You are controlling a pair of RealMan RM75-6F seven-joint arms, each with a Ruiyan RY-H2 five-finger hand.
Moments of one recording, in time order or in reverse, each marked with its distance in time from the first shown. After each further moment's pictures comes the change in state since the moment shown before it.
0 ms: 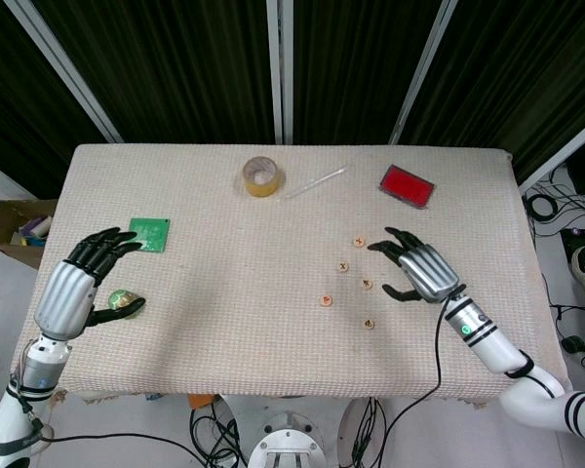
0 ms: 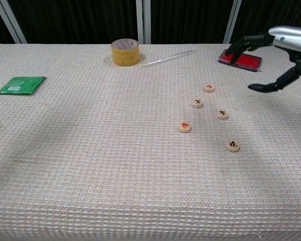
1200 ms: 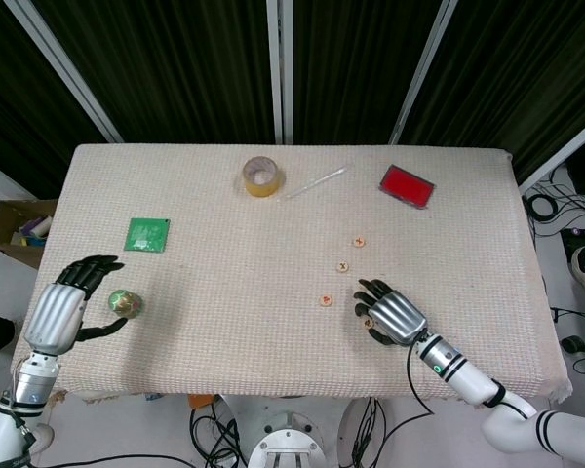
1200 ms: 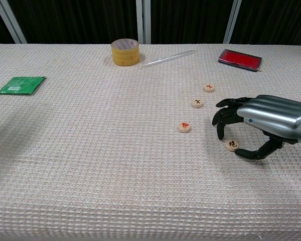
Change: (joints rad) left arm 0.070 0.001 0.076 0.004 -0.109 -0.062 0.030; right arm -0.016 -0.187 -0.126 0.096 -0.048 -0.052 -0.304
